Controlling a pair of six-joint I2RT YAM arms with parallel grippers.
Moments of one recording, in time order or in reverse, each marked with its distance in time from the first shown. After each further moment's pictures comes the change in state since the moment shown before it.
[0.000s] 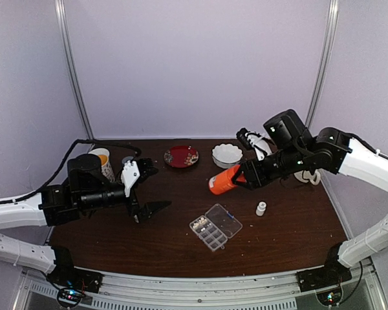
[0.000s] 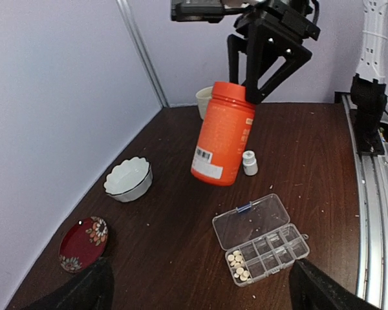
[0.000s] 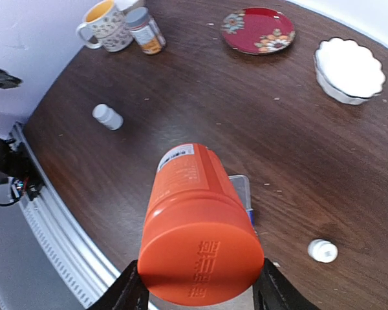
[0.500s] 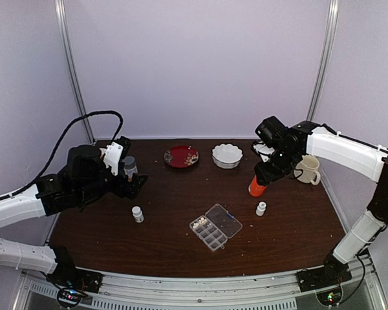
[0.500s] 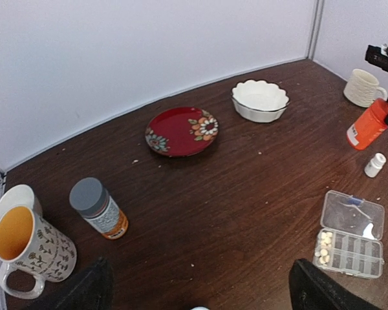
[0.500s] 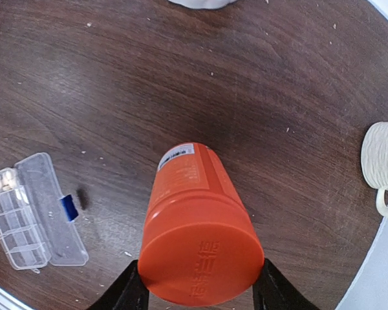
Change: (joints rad) left arm 0.172 -0.004 0.060 -0.247 -0.373 -0.406; right arm -0.295 0.274 0.066 -0.207 0.211 -0.183
